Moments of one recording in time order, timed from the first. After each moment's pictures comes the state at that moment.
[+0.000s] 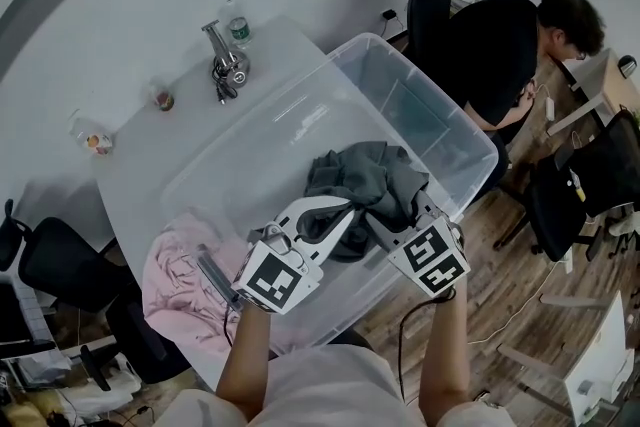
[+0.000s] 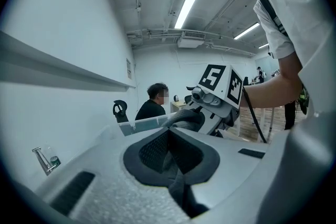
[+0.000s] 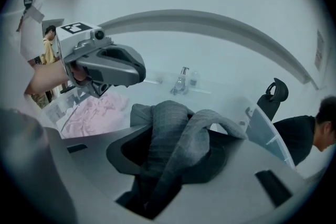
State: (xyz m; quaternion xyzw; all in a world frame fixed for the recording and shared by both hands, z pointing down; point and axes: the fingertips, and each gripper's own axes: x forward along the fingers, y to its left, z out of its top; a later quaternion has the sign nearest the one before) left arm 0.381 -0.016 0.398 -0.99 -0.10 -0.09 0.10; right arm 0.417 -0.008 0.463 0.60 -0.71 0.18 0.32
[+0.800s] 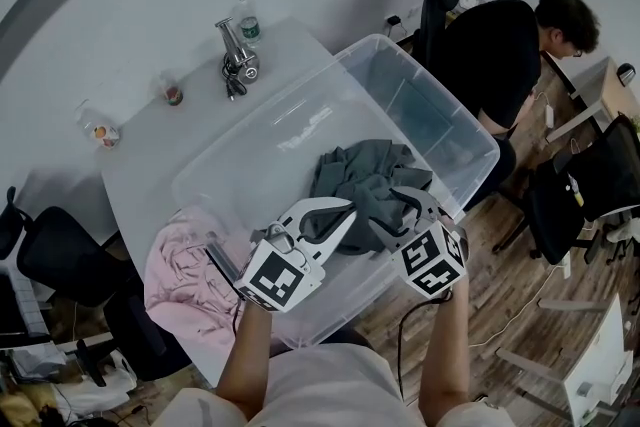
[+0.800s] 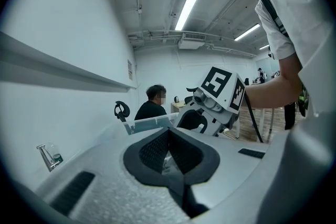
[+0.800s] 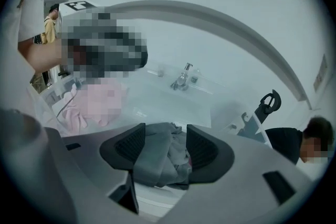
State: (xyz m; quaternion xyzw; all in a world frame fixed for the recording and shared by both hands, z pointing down) left arm 0.352 -0.006 0.390 -0.99 -0.11 -0.08 0.10; right arm 0.397 0.006 0.467 0.59 -0.69 0.14 0.39
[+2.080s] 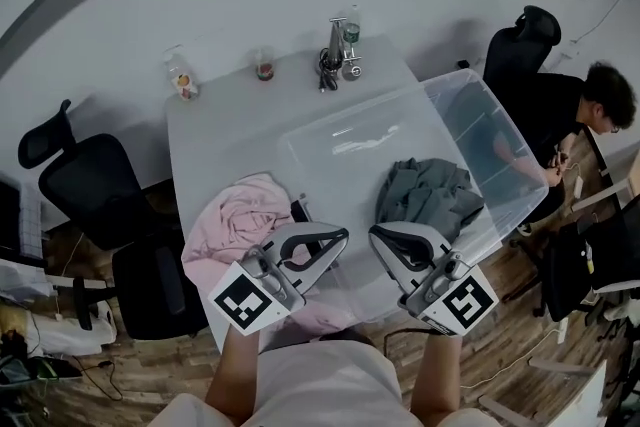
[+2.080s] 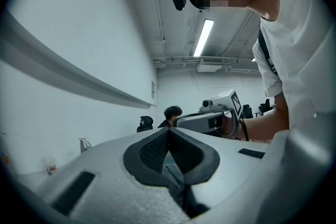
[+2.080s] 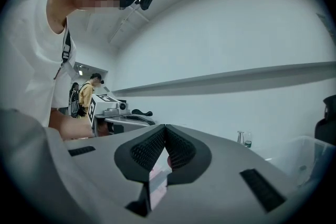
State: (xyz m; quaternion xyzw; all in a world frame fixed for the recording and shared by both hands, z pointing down) left arm 0.134 -0.030 0.331 -1.00 0.01 0.01 0.00; right arm 0.163 -0.021 0.320 0.48 -0.88 0.00 0.04
